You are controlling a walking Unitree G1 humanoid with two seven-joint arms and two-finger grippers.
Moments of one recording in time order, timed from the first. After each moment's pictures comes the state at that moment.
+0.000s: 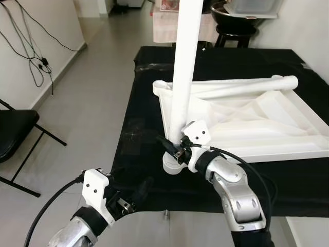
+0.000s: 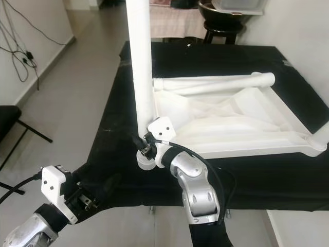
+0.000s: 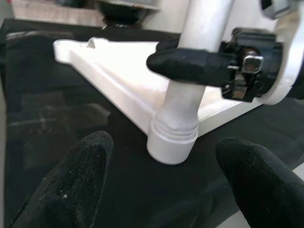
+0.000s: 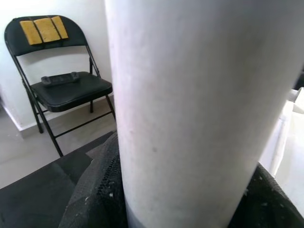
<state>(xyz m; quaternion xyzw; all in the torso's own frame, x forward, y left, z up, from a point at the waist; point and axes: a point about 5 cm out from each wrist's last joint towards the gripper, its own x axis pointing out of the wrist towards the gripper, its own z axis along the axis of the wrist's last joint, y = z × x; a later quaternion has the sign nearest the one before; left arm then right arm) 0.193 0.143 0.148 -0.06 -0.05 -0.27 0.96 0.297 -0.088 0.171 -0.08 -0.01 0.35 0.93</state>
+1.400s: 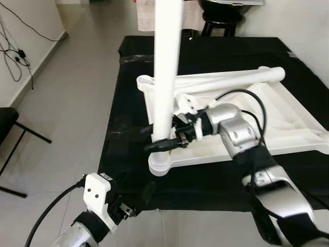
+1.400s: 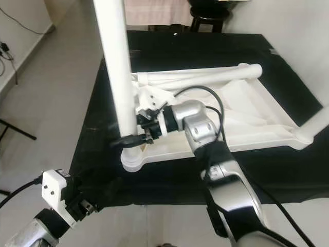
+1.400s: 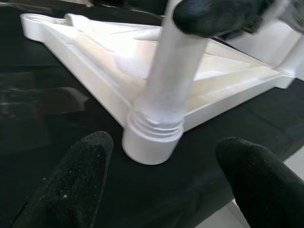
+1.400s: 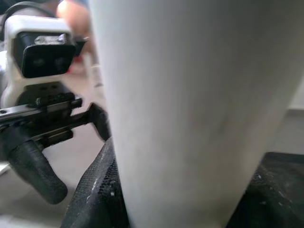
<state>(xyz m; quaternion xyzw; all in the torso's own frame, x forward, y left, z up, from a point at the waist) 0.179 0.139 0.144 -0.07 -0.03 -0.27 0.96 0.337 -0.089 0.224 -0.14 -0.01 0.72 0.68</state>
